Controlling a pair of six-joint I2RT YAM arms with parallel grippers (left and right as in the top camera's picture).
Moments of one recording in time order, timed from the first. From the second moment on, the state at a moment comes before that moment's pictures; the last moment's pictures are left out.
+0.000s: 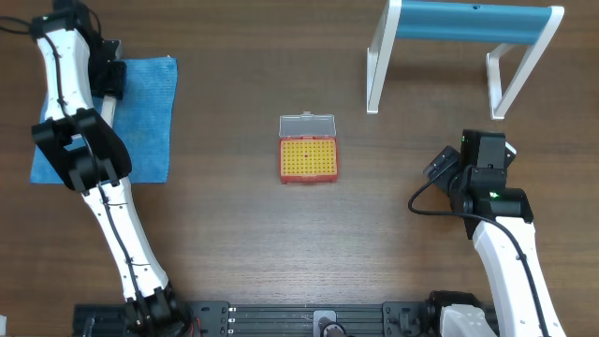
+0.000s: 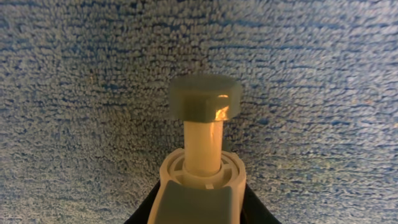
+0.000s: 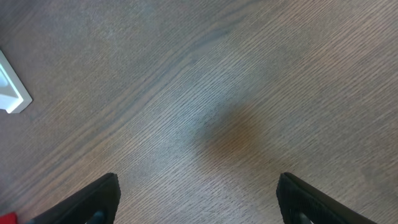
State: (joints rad) left arm 0.37 2.70 2.55 -1.37 -0.07 0.31; right arm -0.08 1.13 0.71 -0.65 0.13 0.64
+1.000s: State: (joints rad) left arm 0.26 2.34 2.80 -1.69 -0.07 0.15; right arm -0.08 1.10 0.71 -0.64 0.13 0.60
